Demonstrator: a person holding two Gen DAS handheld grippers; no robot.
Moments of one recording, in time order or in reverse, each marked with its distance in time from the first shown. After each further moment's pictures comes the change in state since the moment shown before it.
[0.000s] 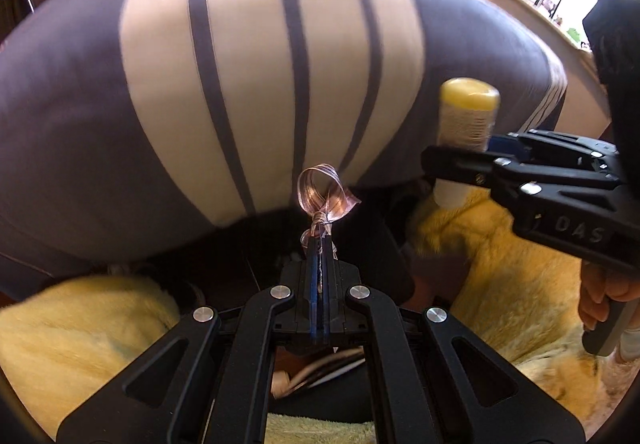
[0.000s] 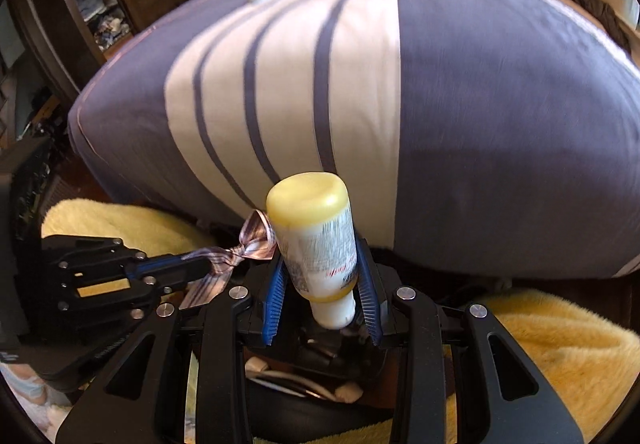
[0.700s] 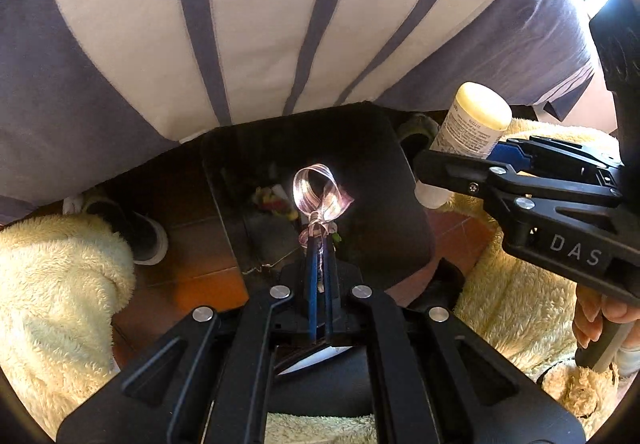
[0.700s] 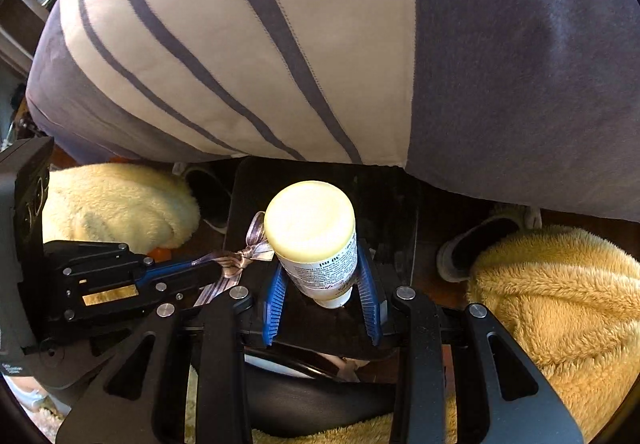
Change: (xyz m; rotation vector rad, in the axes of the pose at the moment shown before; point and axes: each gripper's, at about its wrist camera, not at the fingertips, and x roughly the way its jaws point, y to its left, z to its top) left arm 0.088 0.022 -0.027 -0.093 0.245 -0.075; right arm 0.093 -0.016 -0.027 0.094 0.261 0.005
